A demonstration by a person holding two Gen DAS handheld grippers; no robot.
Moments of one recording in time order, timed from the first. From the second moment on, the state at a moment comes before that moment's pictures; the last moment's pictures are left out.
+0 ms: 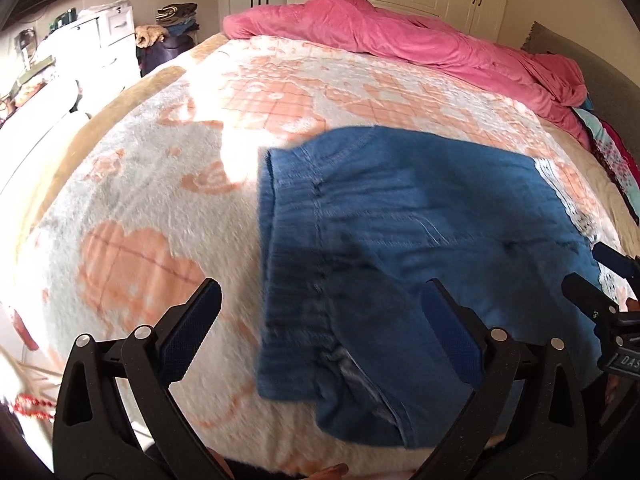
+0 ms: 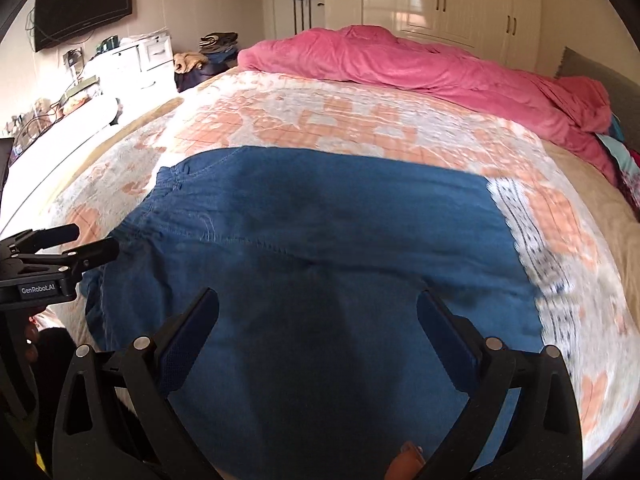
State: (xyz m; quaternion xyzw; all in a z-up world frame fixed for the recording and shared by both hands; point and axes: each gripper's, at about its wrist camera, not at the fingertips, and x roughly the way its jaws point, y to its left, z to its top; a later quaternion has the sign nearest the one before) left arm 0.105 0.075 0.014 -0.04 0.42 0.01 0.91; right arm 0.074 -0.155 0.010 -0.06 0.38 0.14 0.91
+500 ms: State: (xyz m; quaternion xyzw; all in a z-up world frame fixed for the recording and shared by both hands) left arm 0.236 0.119 -0.009 -0.03 0.47 0.04 0.88; right arm 0.231 -0.126 -0.009 -0.08 0.42 0.14 0.89
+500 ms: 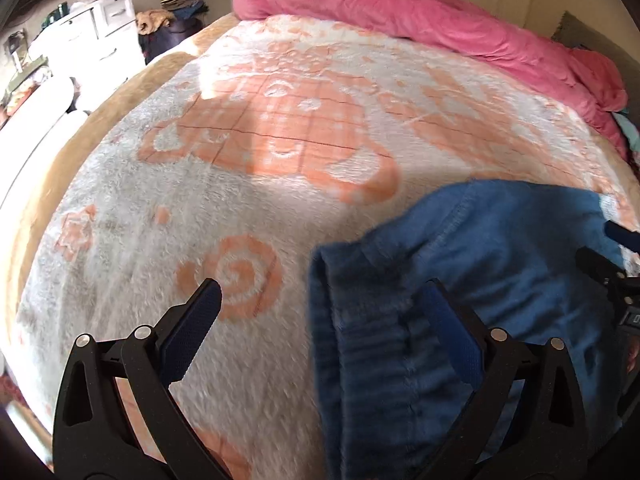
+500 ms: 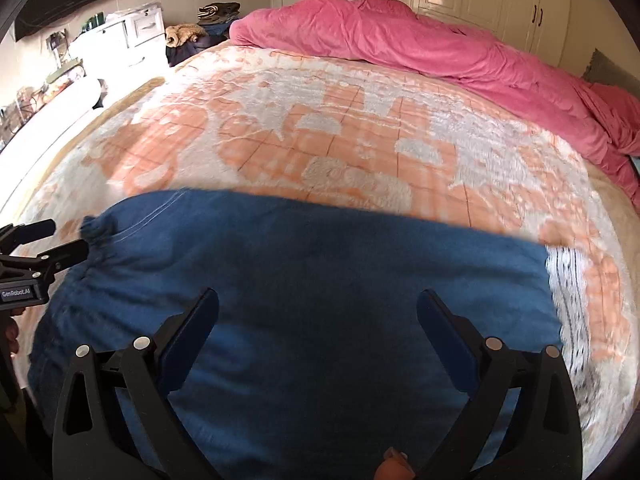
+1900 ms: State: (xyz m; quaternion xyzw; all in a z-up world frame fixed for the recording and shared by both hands) left arm 0.188 0.100 0.025 0.01 0.34 -0.08 0.94; right arm 0.199 -0.077 0.014 -0.14 0.35 0.28 0.88
